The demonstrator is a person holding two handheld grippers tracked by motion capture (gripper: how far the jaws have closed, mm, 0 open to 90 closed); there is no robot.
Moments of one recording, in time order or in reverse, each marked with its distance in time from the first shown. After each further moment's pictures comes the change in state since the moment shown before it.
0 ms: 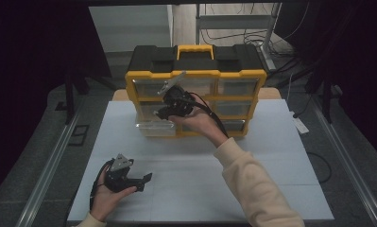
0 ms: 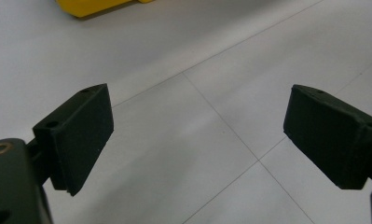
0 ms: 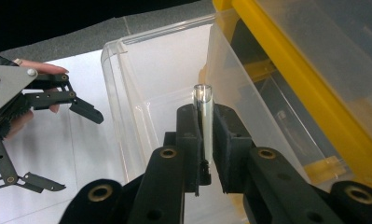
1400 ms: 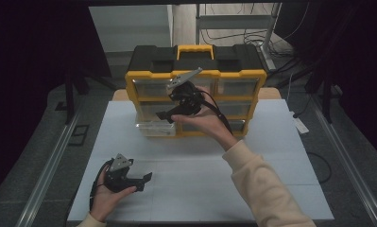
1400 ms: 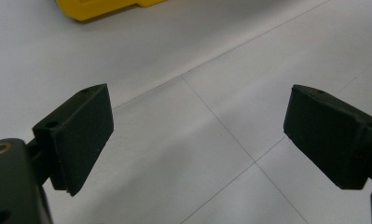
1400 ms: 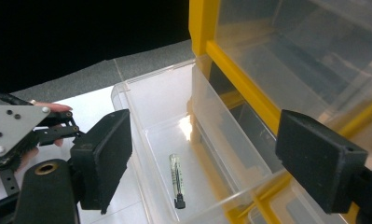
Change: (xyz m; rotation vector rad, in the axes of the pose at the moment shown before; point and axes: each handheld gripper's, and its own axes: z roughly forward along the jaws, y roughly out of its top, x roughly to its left) left arm -0.001 0.001 -0.002 -0.007 -0.001 -0.006; right arm 0.006 -0.005 -0.035 -0.168 -0.063 0.054
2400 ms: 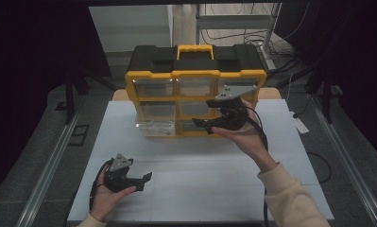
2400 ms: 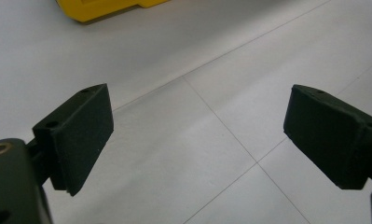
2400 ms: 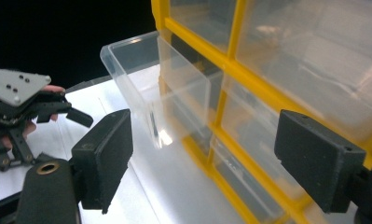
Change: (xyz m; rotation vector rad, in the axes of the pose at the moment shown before) left arm 0.001 0.000 -0.001 -0.006 0.003 0.003; right arm -0.001 -0.074 -0.091 -0.122 -0.122 0.078
